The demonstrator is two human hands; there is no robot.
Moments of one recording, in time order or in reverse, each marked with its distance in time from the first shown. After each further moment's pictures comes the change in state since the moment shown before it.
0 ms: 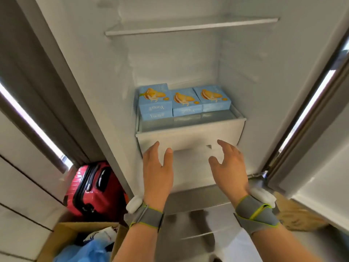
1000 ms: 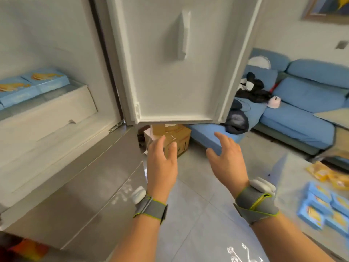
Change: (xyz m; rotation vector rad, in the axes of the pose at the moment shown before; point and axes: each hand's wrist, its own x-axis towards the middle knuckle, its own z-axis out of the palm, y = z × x) left_hand -0.332 0.083 0.066 -0.158 -0.792 0.335; right_hand -0.352 0.080 -0.243 -0.279 0.489 0.526
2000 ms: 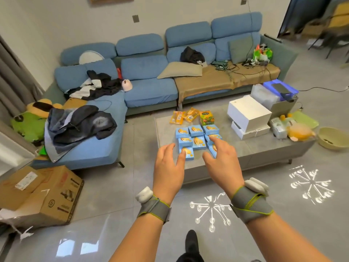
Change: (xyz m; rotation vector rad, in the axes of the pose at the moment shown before) left_hand -0.314 0.188 0.403 0.090 -0.917 0.512; right_hand -0.214 0.372 -0.312 -0.001 0.569 0.692
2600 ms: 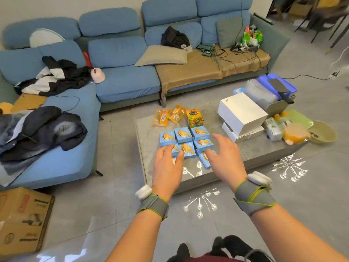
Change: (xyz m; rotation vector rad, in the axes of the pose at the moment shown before) left_hand 0.225 -0.032 0.119 0.000 -0.199 -0.076; right_hand 0.239 0.055 0.030 -0.121 -0.078 0.189
